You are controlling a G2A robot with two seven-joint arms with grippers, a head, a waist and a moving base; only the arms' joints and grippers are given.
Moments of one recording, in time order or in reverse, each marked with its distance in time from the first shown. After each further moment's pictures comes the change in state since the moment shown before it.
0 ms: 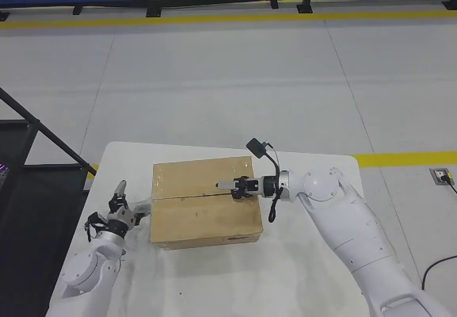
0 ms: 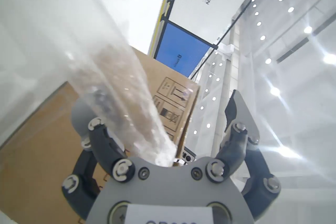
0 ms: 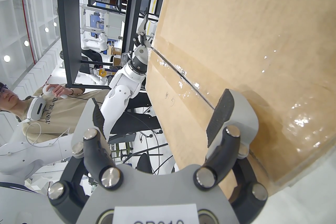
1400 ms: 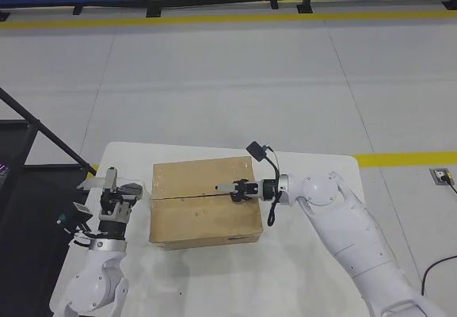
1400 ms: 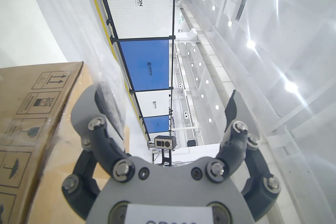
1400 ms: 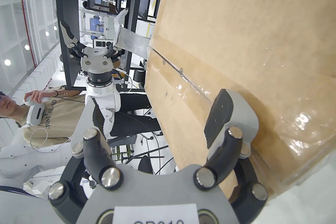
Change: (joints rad) left arm 0.150 -0.031 0.040 -0.393 0.426 -0.206 0.268; right arm -0.041 0.010 0.005 -0.052 -0.010 0.028 -0.025
